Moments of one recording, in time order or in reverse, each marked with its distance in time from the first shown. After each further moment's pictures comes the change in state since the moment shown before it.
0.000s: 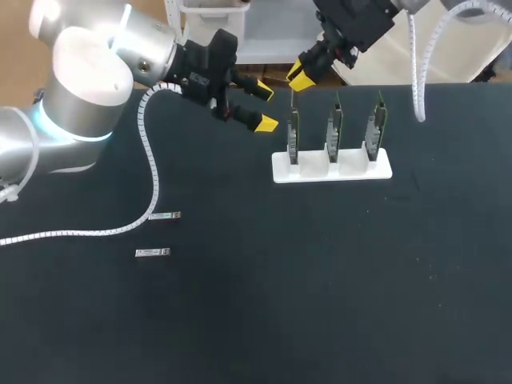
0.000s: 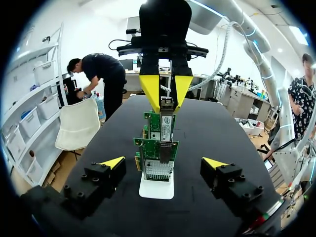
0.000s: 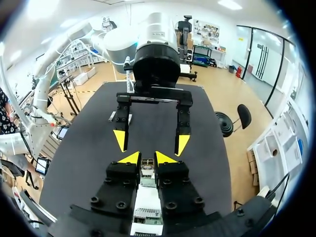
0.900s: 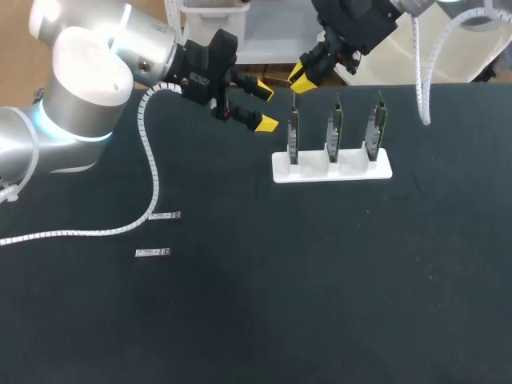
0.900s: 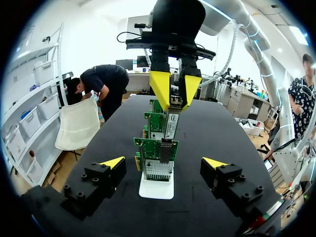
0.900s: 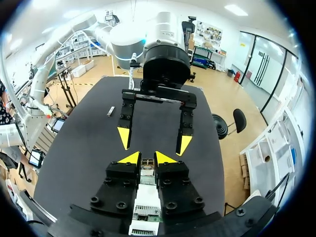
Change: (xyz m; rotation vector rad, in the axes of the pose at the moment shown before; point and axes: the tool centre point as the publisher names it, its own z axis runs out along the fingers) left arm 0.000 0.000 0.000 0.000 0.000 0.000; right arm 0.002 0.009 -0.002 0.052 0.034 -0.063
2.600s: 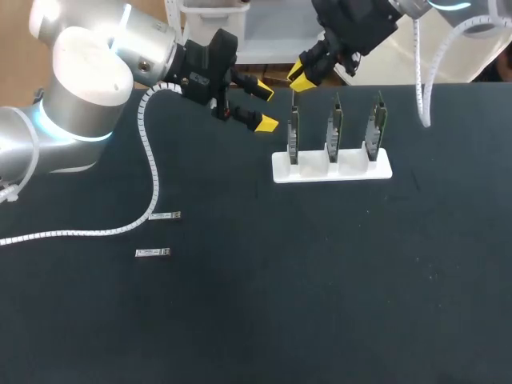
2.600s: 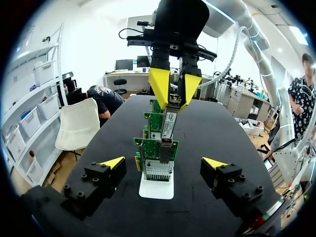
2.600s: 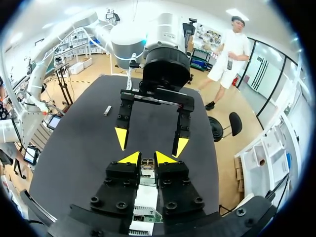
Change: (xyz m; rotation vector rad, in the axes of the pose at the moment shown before) left arm 0.000 0.000 0.000 0.000 0.000 0.000; right arm -0.003 -0.004 -0.001 0.040 -0.001 -0.039
